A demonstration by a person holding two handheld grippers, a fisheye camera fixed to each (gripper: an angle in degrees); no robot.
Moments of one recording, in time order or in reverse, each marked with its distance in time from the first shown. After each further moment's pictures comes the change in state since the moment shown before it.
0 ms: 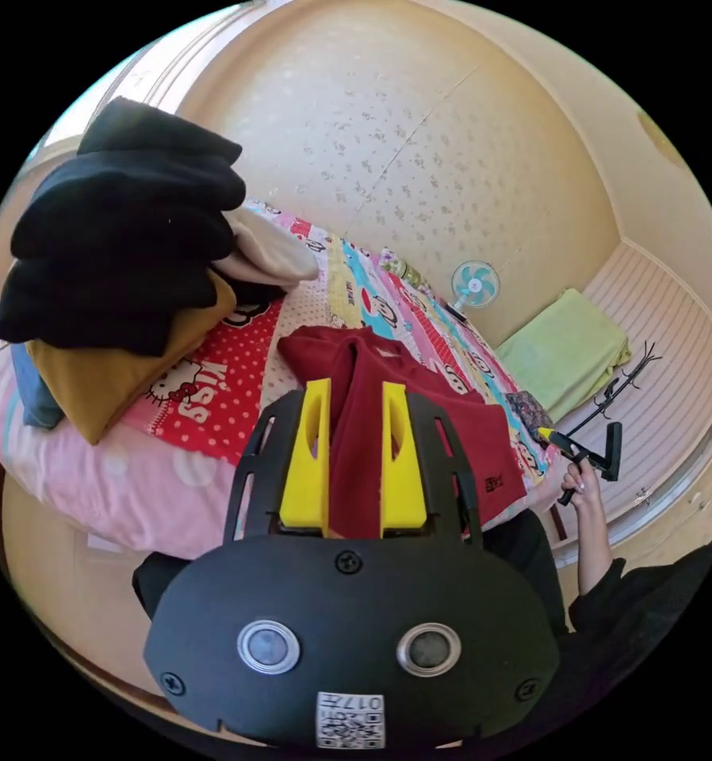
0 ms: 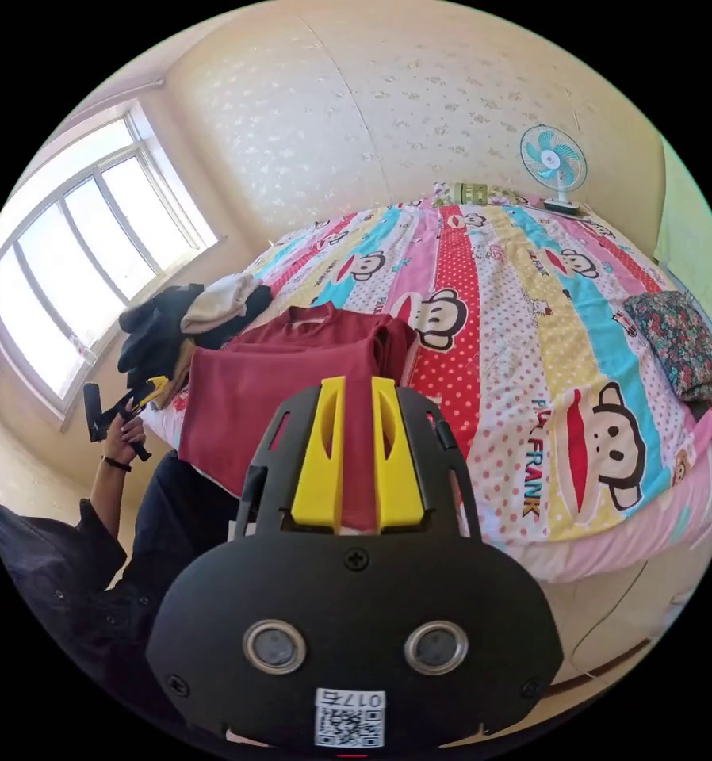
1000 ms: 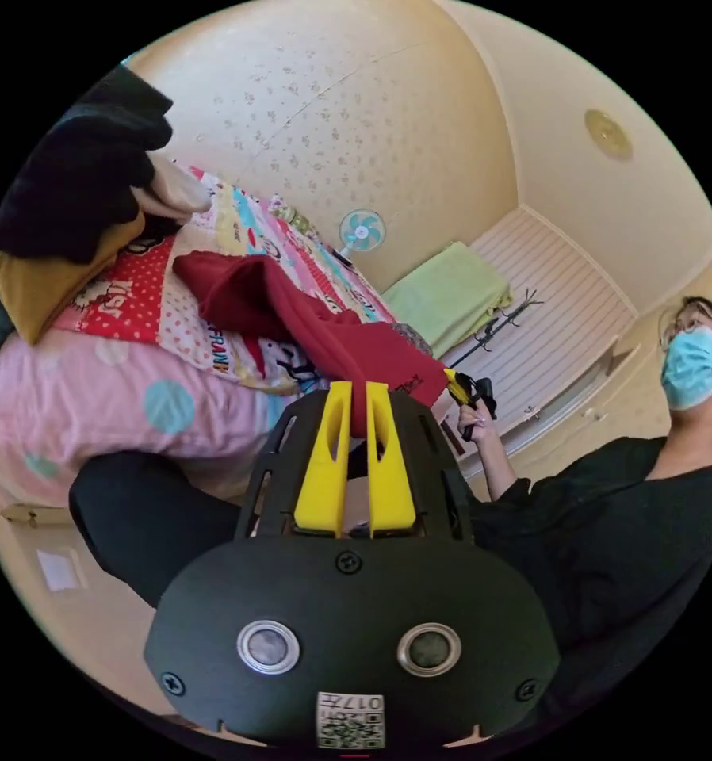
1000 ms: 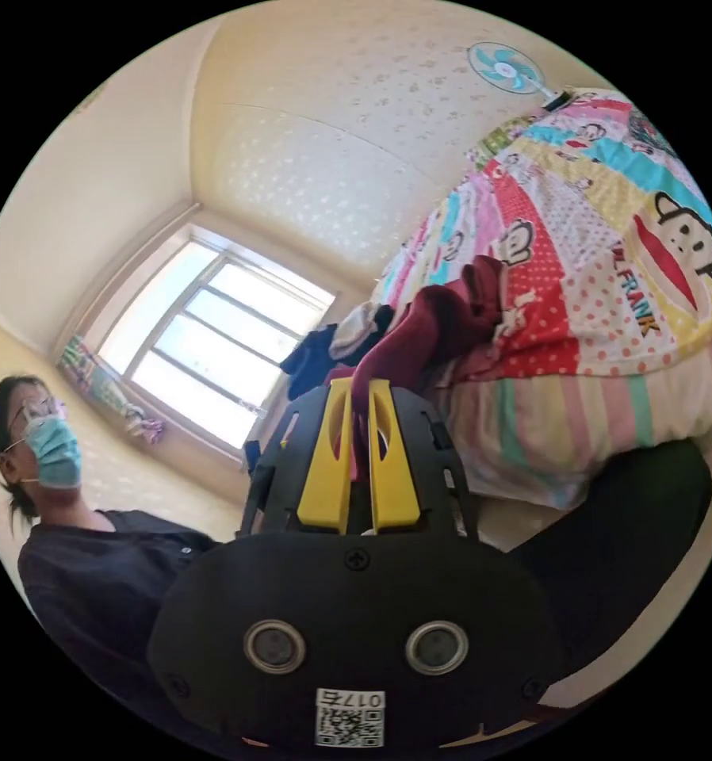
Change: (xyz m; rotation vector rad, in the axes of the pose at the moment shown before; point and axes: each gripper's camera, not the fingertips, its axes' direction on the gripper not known) left arm 0.000 0.084 -0.160 -0.123 0.511 0.203; right arm 0.029 0.114 -0.189 0.219 -0.780 0.154
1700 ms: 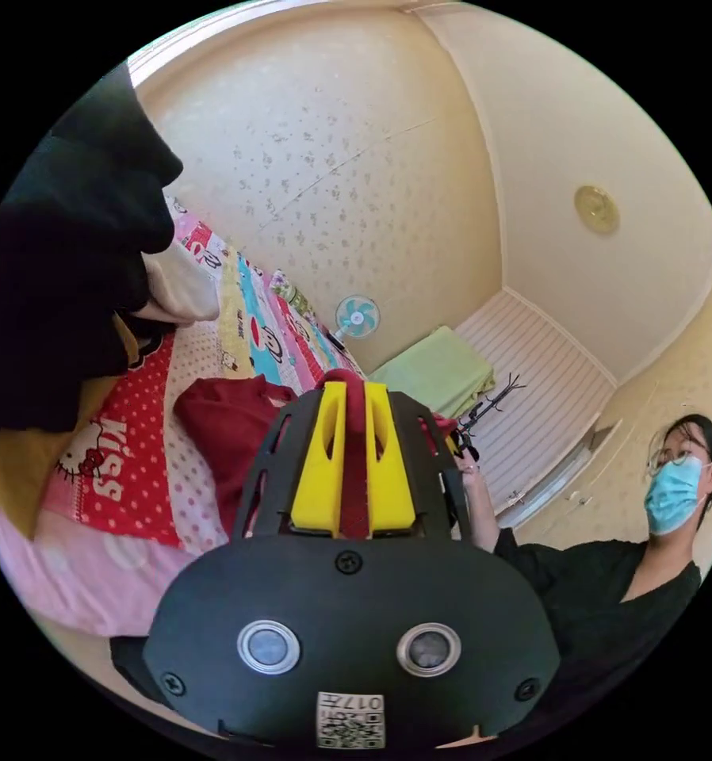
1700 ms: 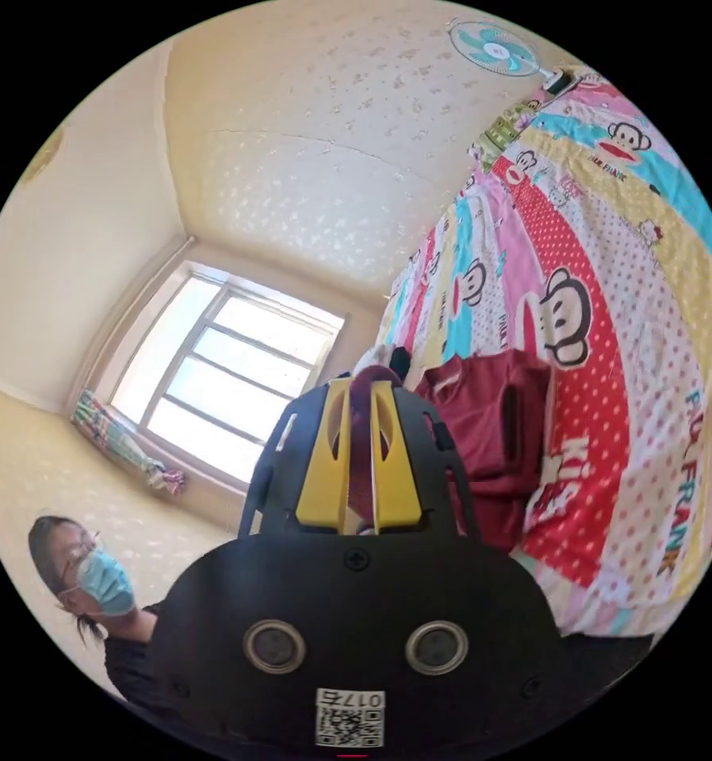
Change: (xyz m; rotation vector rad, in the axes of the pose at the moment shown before) left arm -0.141 -0.177 0.005 0.282 0.002 -0.187; right arm 0.096 -0.241 0.087 0.054 0.216 0.088
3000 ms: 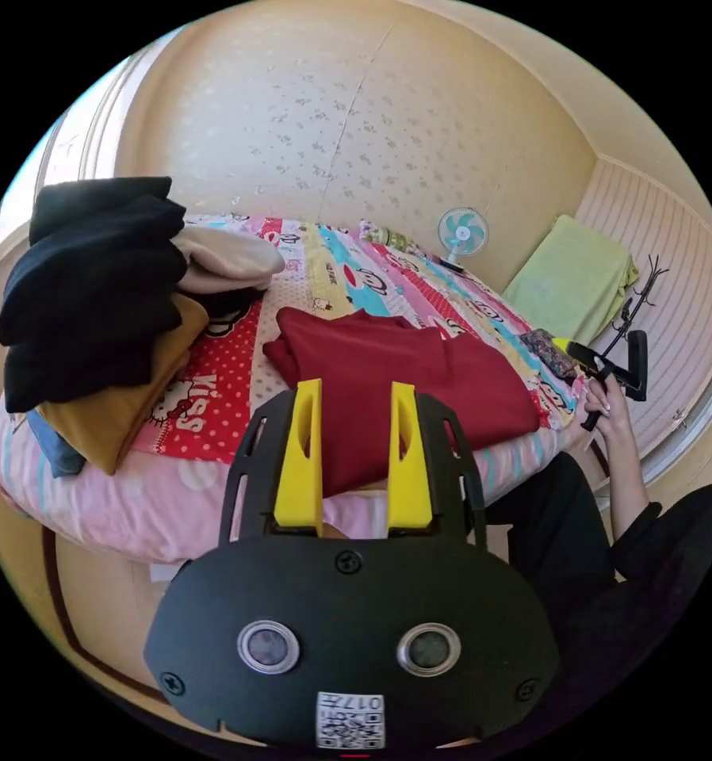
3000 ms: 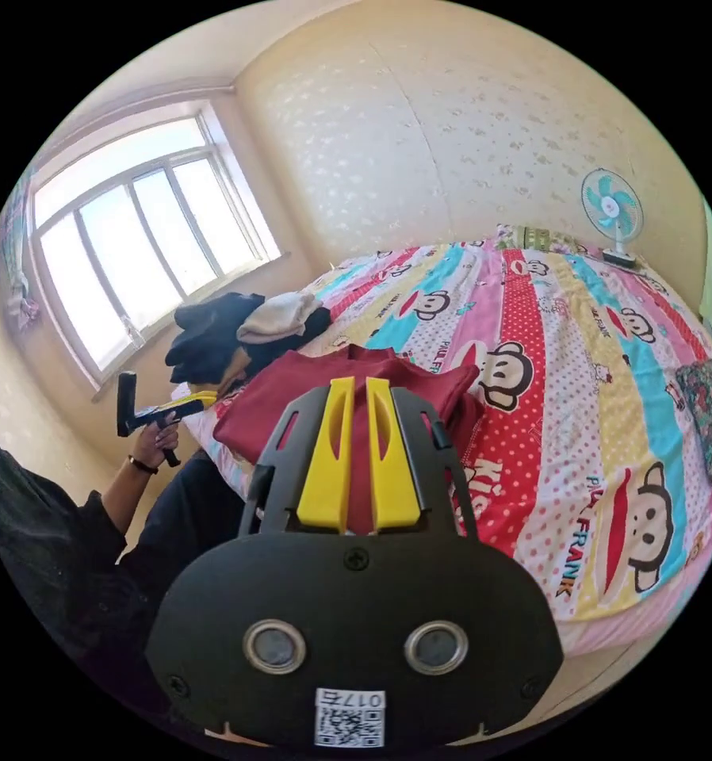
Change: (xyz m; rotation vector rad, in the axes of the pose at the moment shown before) left arm 0.005 0.082 0.114 -0.239 -0.609 0.249; right arm -0.030 0.160 0.144 -0.189 0.598 -0.569
